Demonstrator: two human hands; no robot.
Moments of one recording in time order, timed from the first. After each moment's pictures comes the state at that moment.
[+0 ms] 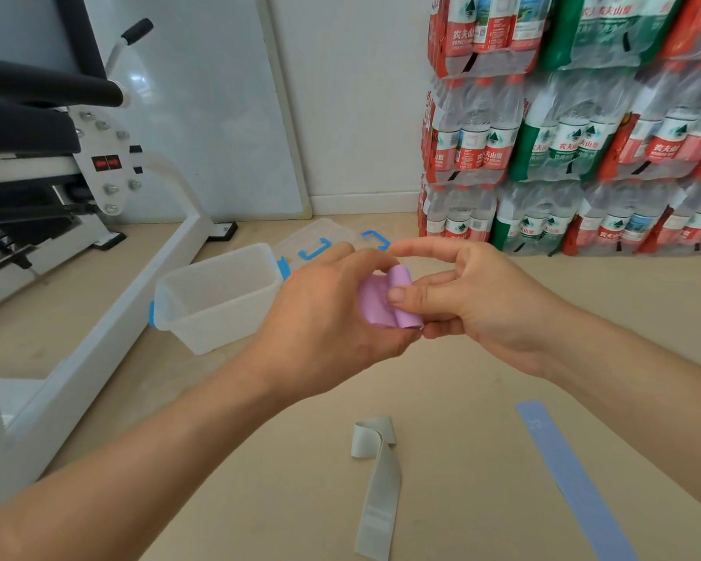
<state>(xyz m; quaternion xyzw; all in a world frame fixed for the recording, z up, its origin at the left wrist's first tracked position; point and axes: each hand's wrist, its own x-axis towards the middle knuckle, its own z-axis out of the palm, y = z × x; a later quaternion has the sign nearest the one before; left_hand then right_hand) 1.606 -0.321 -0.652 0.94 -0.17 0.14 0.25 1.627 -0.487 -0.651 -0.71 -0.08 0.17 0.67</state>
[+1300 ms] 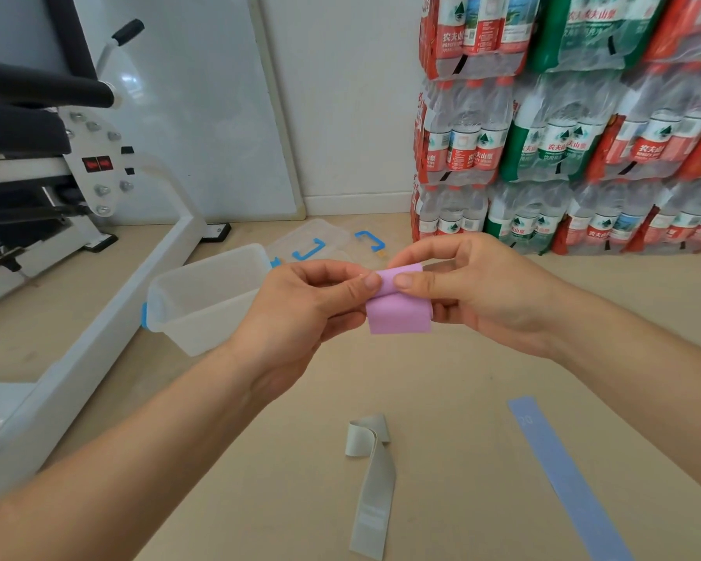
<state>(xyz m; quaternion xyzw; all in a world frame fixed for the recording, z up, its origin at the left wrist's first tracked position) 1.614 -0.316 -0.657 0.68 0.03 -0.08 0.72 1.636 -0.500 -0.651 -0.70 -0.10 0.19 0.68</state>
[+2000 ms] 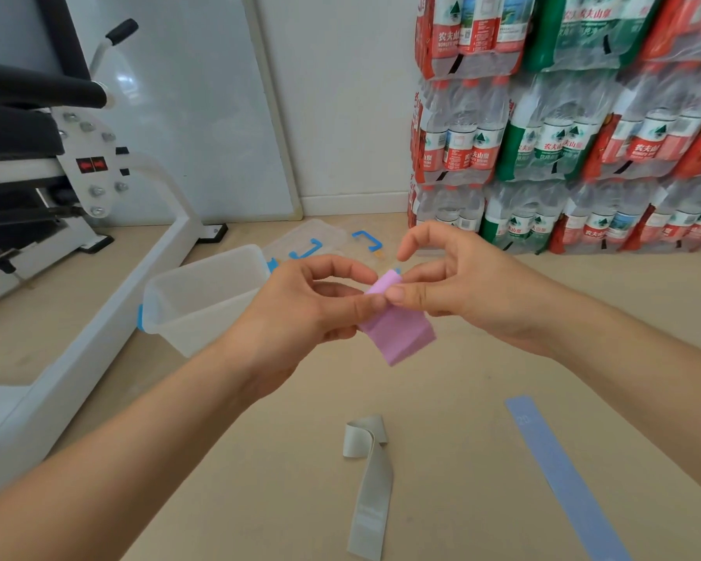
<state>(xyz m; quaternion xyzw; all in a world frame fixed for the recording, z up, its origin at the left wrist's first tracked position) 1.613 -0.314 -0.649 0.75 -0.02 -0.12 0.66 1.635 -0.501 -0.649 -0.77 -0.16 0.16 0.60</state>
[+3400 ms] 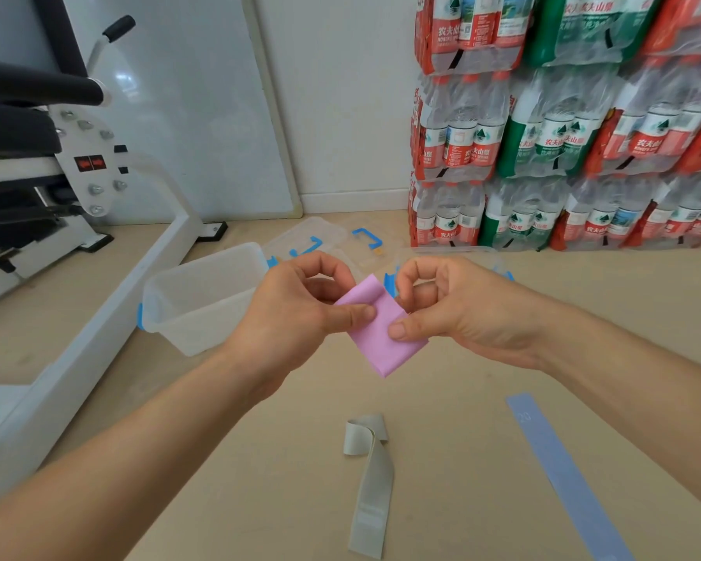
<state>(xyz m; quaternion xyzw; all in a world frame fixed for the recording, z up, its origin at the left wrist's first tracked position) 1.615 -0.313 -0.658 0.80 0.00 -0.04 0.60 1.638 -0.500 -0.671 -0.70 -0.15 0.24 0.66</state>
